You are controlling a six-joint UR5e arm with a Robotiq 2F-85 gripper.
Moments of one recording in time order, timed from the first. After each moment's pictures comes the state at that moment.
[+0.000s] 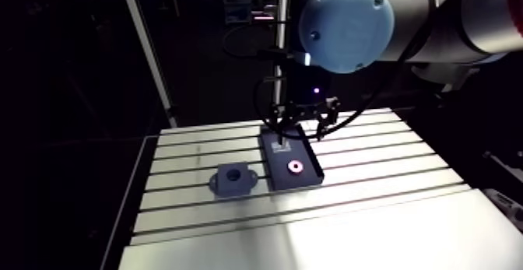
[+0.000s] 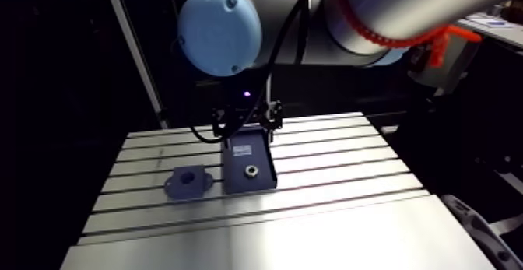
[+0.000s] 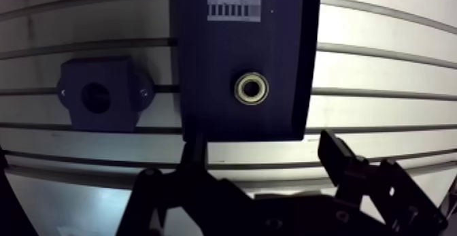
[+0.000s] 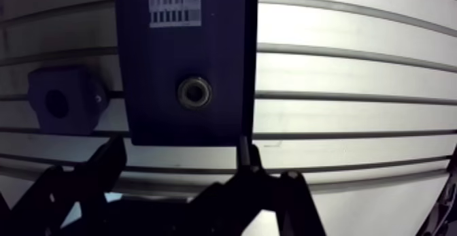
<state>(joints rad) -0.18 -1.33 1.91 -2.09 -1.60 -1.78</state>
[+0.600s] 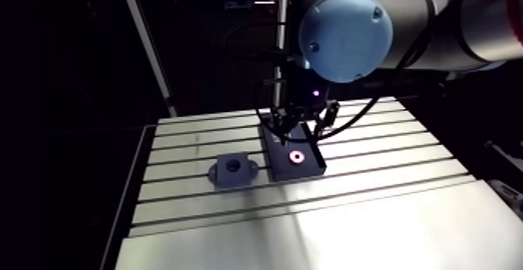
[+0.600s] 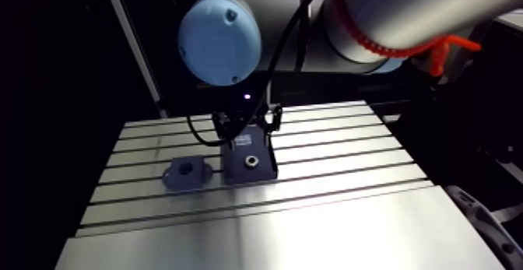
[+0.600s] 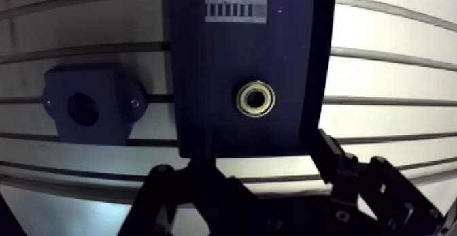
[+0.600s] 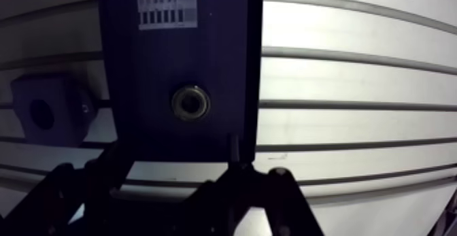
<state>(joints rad) -0.18 -1.28 1.93 -2.14 -1.60 -1.78</state>
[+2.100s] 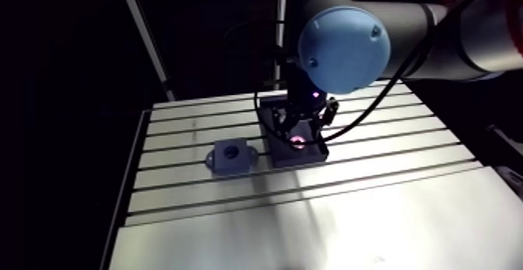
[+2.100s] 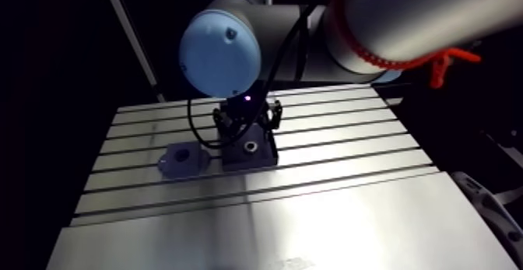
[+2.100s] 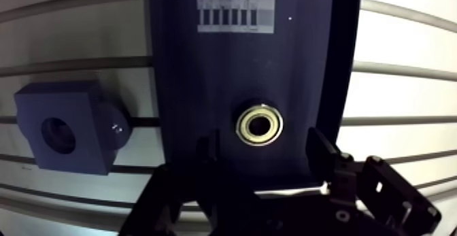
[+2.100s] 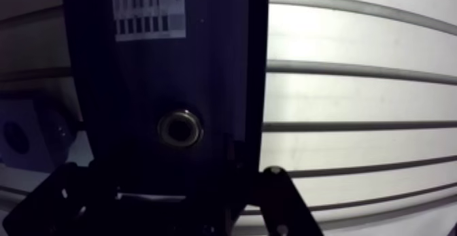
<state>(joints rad) -0.19 -1.20 1.96 -2.23 -1.61 -1.78</state>
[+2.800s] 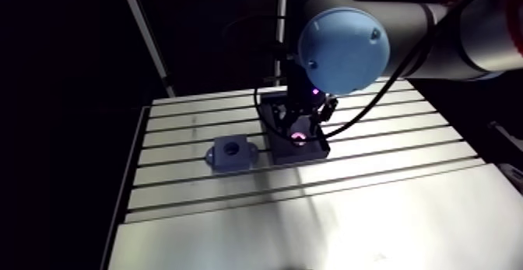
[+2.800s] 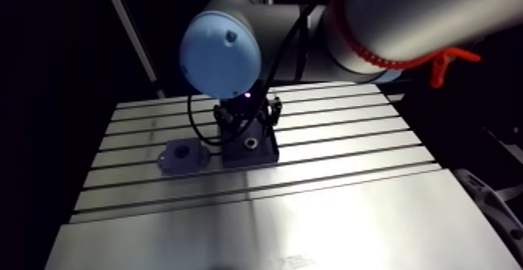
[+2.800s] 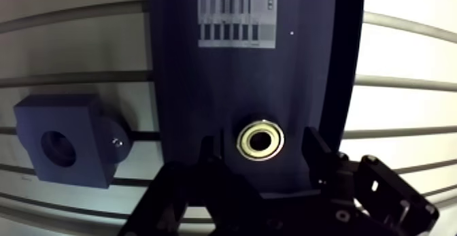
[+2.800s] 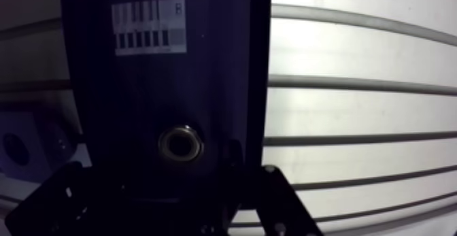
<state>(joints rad) -0.19 -1.19 1.95 -2.28 -1.60 -1.78</state>
